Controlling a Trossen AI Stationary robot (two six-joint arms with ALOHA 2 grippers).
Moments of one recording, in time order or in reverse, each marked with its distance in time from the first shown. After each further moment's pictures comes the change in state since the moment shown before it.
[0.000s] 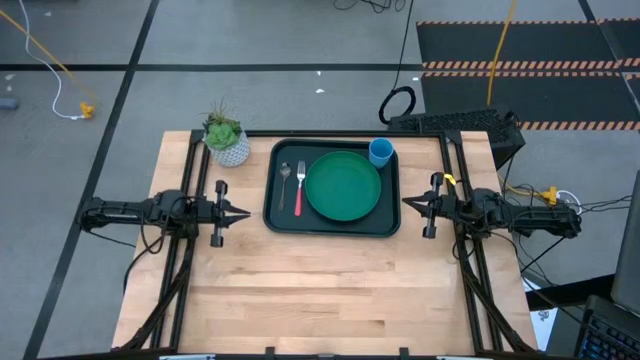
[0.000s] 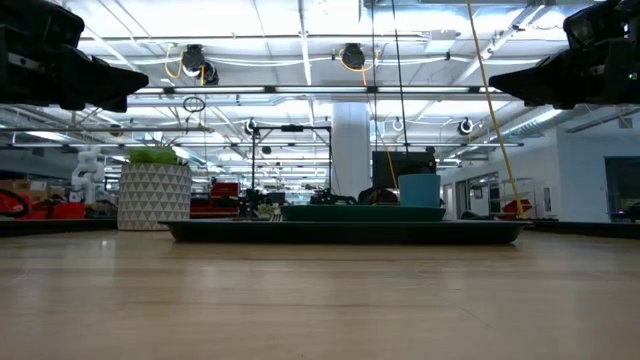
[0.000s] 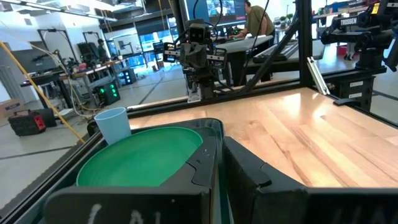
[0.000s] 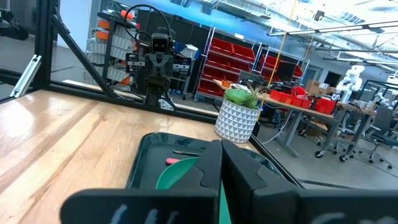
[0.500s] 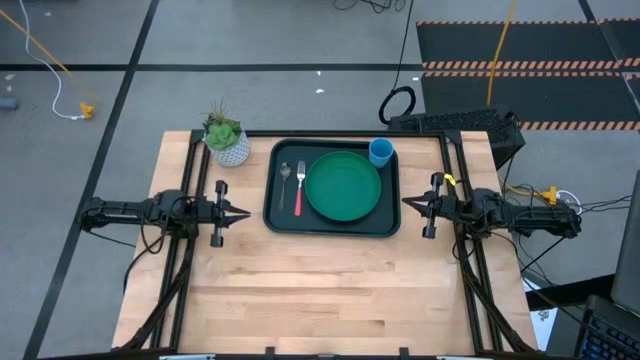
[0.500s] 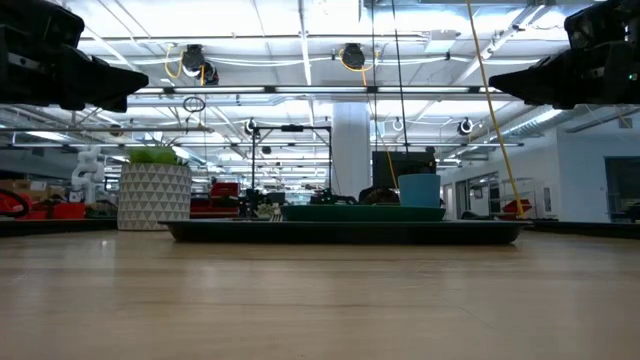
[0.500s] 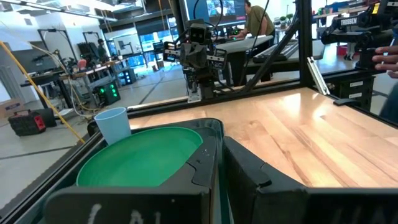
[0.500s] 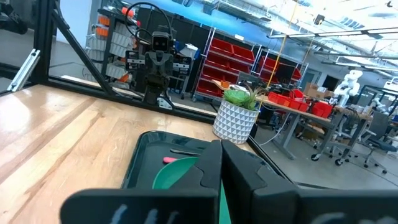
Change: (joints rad) left arm 0.000 0.000 0.000 0.000 0.000 0.000; right arm 0.000 0.000 0.000 0.000 0.000 -0.031
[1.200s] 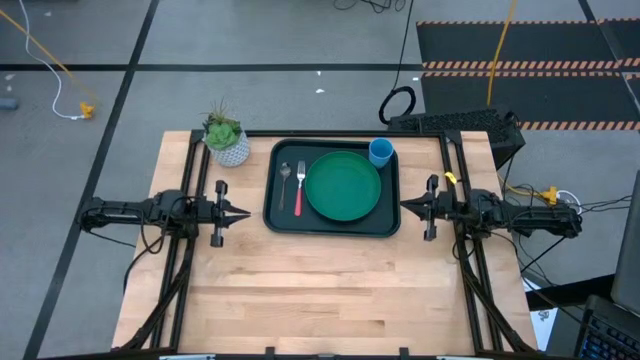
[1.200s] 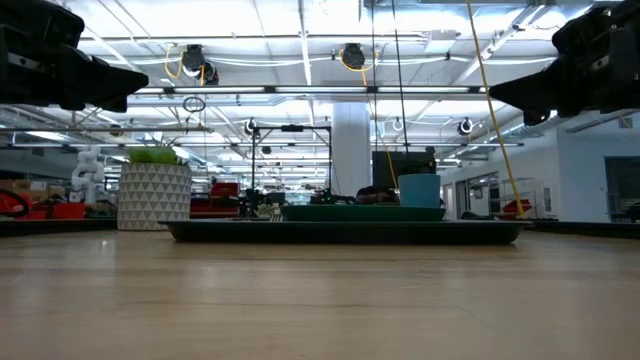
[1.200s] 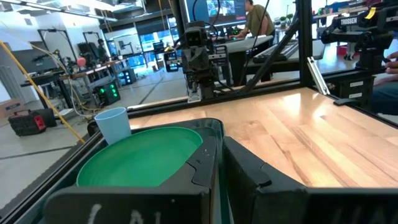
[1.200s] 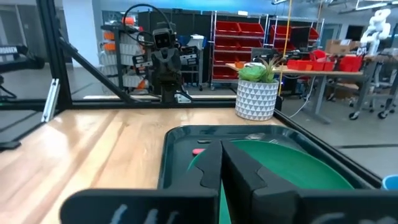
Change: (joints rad) left arm 0.000 0.000 0.000 0.000 0.000 0.000; right arm 0.000 0.011 0.000 -0.092 -0.005 0.267
